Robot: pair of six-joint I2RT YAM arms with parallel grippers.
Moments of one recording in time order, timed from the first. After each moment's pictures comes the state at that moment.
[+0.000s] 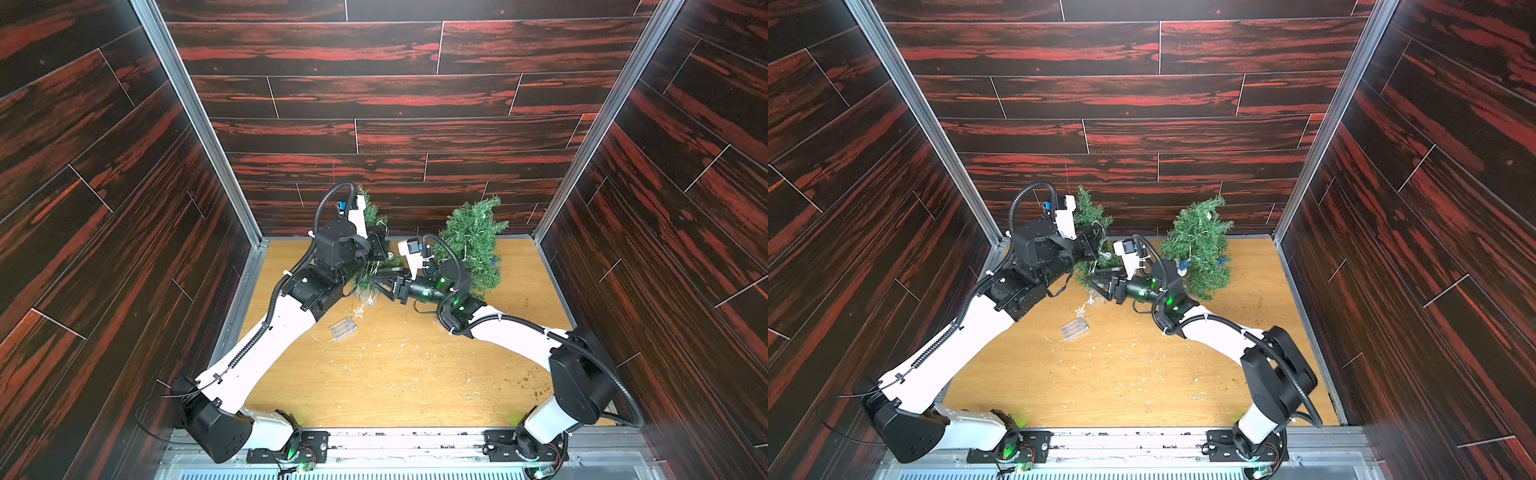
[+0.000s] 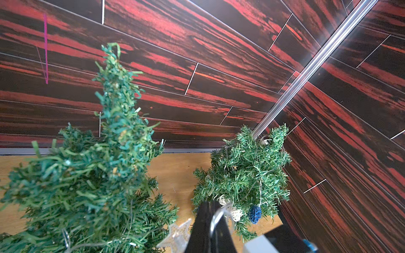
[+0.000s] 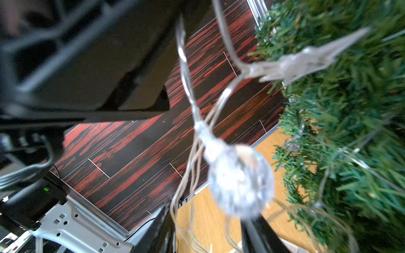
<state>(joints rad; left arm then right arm) -0.59 1.39 1.47 -0.23 -0.07 -0.49 0.74 1.64 1.08 0.66 -0.61 0.64</state>
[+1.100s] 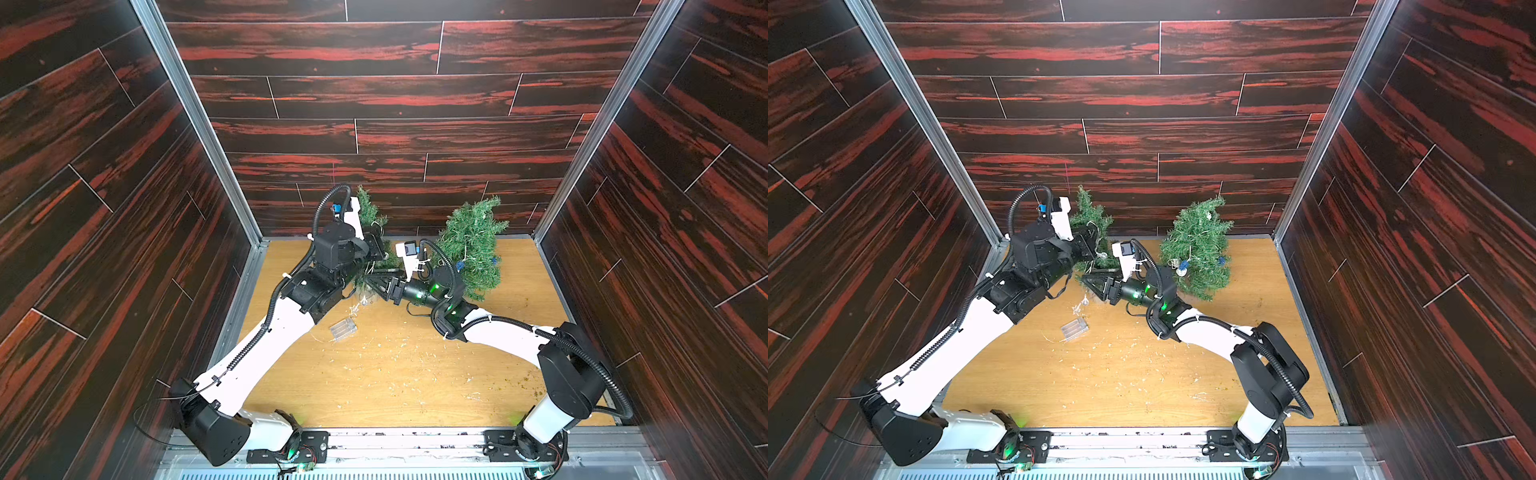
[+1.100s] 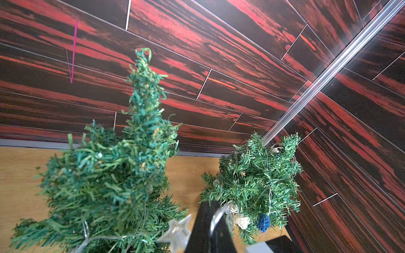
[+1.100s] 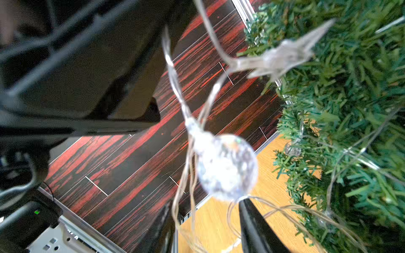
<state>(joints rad) -0.59 1.37 1.44 -0.21 -0.14 -0.52 0.78 1.68 1.07 0.77 -0.51 0.71</state>
